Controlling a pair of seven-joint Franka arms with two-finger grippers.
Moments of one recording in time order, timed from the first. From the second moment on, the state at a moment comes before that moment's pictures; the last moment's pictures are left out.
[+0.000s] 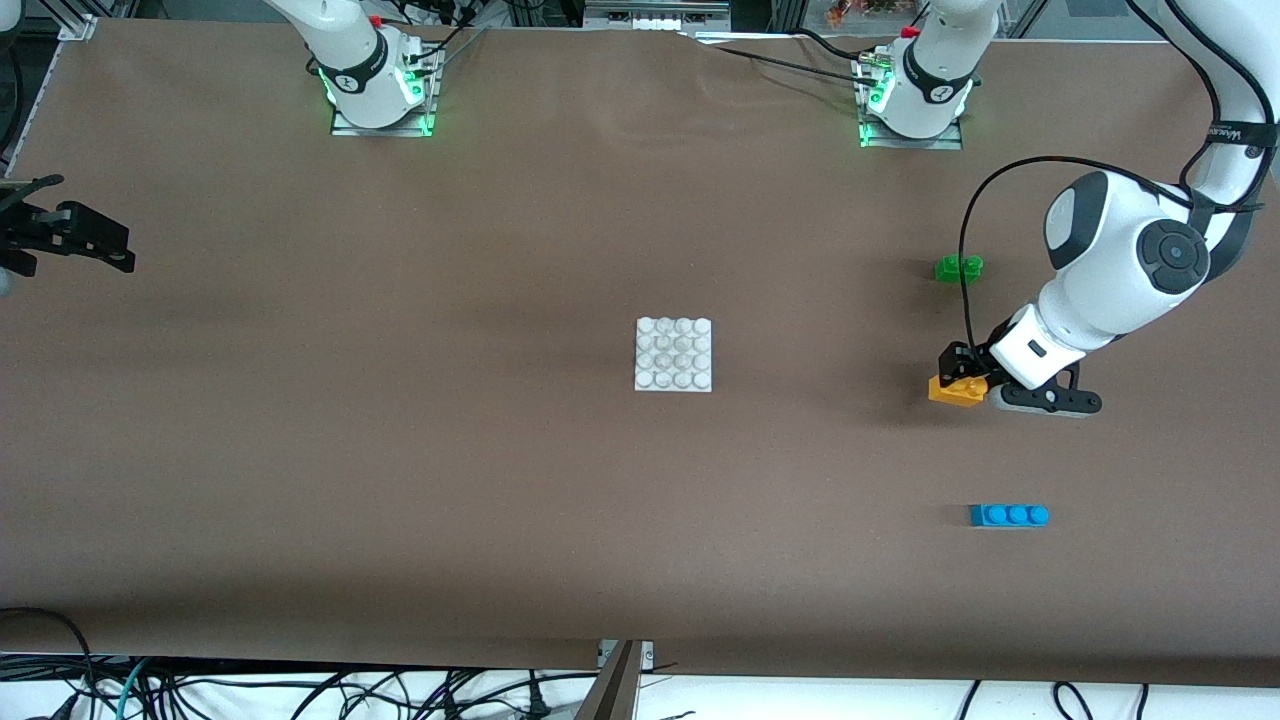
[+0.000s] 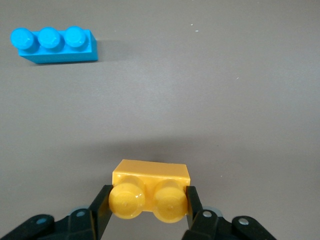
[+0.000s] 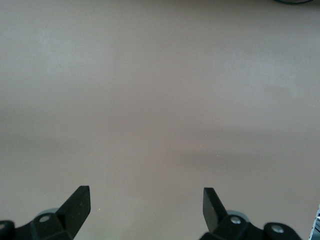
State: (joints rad) left arm 0.69 0.35 -0.79 -2.03 0.21 2.33 -0.15; right arm 0.11 0.15 -0.15 -1.39 -0.05 1.49 -0.13
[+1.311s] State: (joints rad) left arm -0.08 0.31 -0.54 -1.99 0.03 2.30 -0.67; right arm 0.11 0.15 -0.15 -1.39 -0.05 1.50 -0.13
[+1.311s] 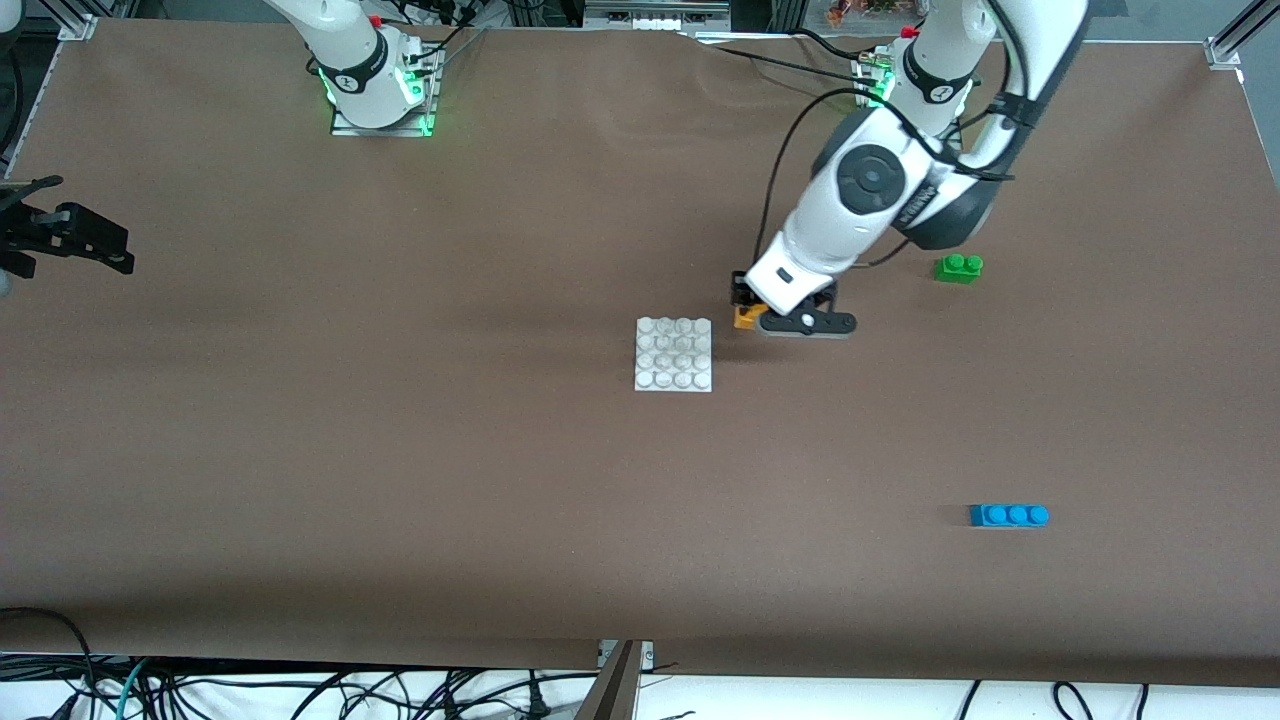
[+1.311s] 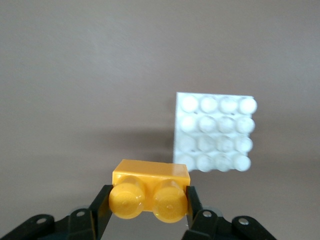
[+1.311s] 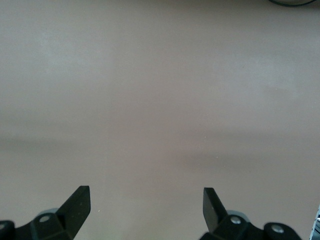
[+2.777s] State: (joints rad) left arm -0.41 0.64 -0.37 -1.72 0.20 2.30 -0.97; right arm 0.11 0.15 -0.15 -1.39 -0.05 1.50 -0.13
